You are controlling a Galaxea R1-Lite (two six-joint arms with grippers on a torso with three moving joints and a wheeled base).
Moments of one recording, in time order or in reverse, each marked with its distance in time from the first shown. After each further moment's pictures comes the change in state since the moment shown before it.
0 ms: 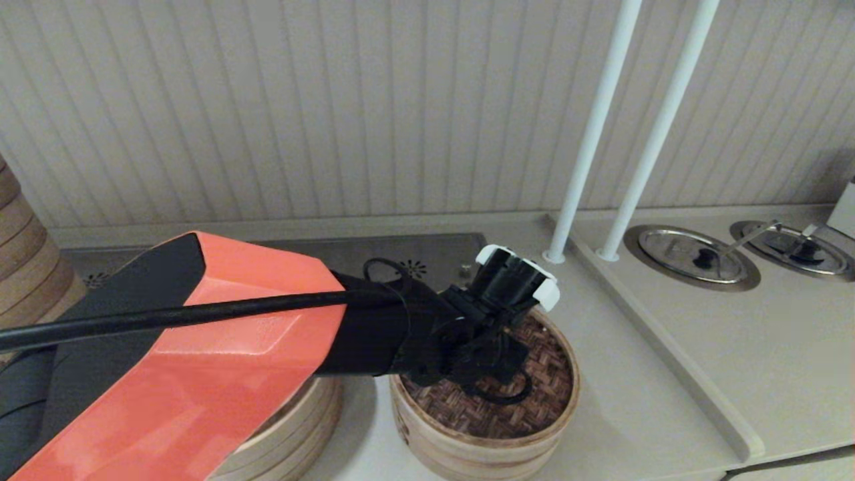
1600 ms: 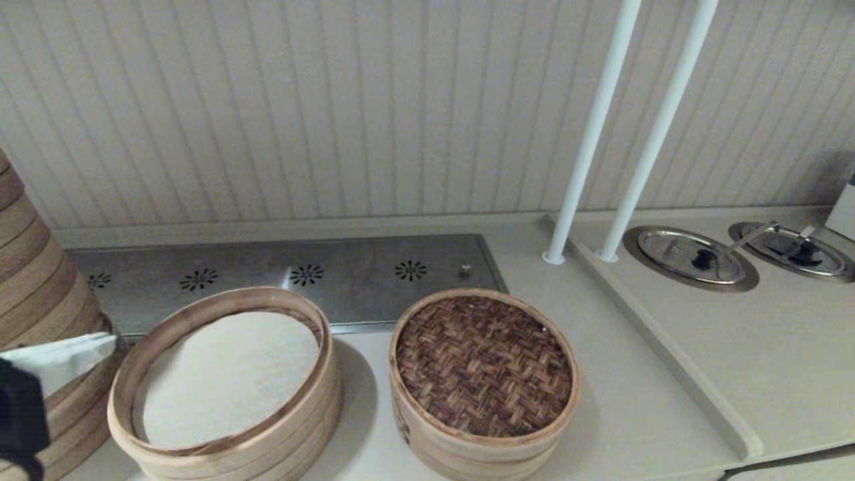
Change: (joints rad) left arm 0.795 -1.381 1.037 -0.037 -0.389 0.116; right arm 0.000 0.000 0.000 0.000 0.000 0.000
